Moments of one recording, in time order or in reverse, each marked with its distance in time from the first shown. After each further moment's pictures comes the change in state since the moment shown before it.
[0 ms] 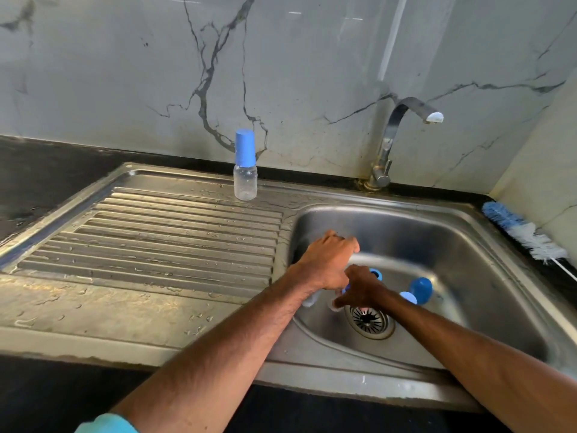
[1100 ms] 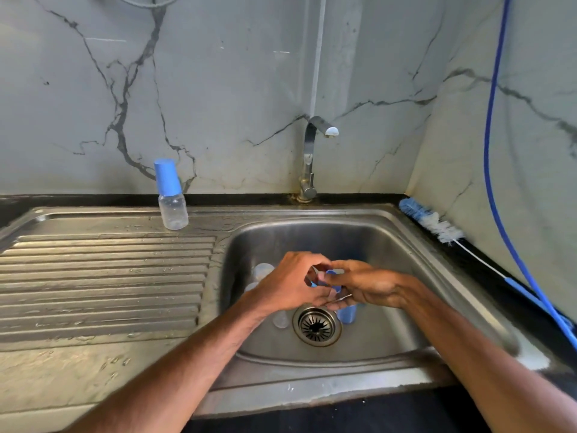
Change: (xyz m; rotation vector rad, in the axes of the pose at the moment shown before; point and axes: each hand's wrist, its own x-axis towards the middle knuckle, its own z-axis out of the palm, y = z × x) left_hand 0.016 0.040 0.020 -0.352 0.142 0.300; right_hand -0.075 0.081 -0.079 1.117 -0.385 -0.126
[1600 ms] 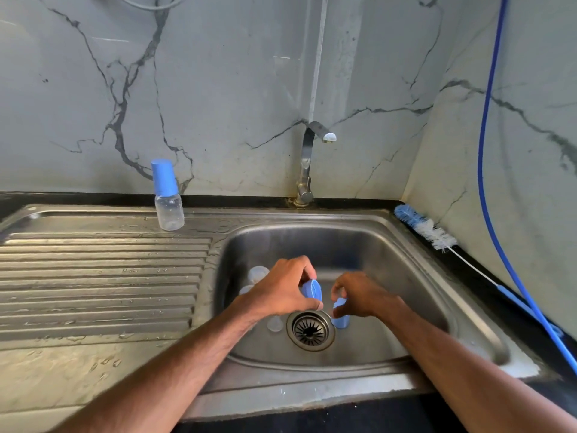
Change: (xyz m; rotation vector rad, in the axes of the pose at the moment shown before) left_hand -0.006 -0.012 0.007 -0.002 -0.026 -0.214; right_hand 0.018 0.033 -0.013 -1.205 0.512 0.137
